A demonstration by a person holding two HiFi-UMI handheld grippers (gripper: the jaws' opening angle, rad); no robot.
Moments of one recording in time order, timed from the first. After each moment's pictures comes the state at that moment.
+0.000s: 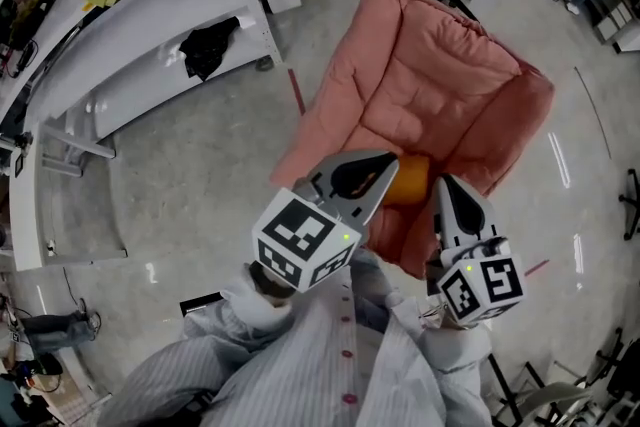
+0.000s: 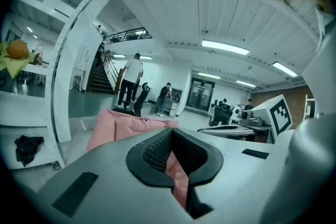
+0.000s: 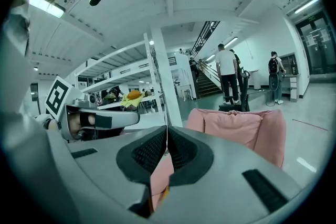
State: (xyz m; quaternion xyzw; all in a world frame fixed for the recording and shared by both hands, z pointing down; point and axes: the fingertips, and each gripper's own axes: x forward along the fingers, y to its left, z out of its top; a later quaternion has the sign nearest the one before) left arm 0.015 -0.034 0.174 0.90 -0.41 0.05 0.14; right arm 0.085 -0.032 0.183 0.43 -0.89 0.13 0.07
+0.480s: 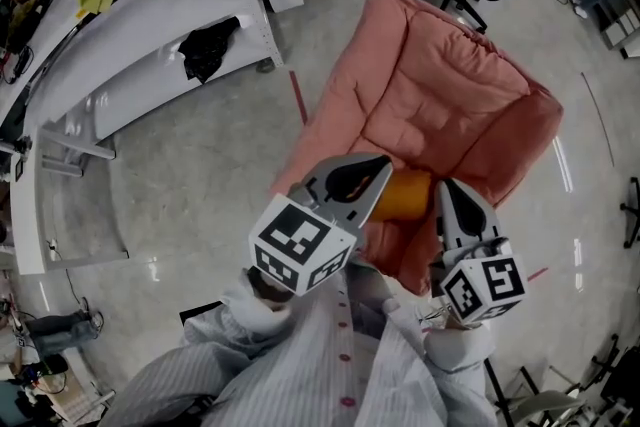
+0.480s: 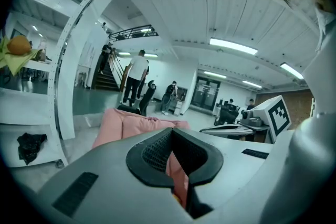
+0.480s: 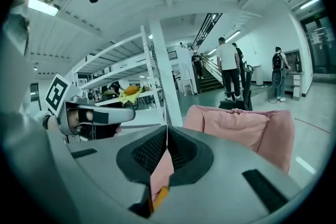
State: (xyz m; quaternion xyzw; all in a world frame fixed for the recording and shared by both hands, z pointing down) left arm -0.007 -0.096 0.182 0.89 -0.43 0.06 0.16; right arm 0.076 -0.097 0.195 0.42 -0.89 0.14 0.09
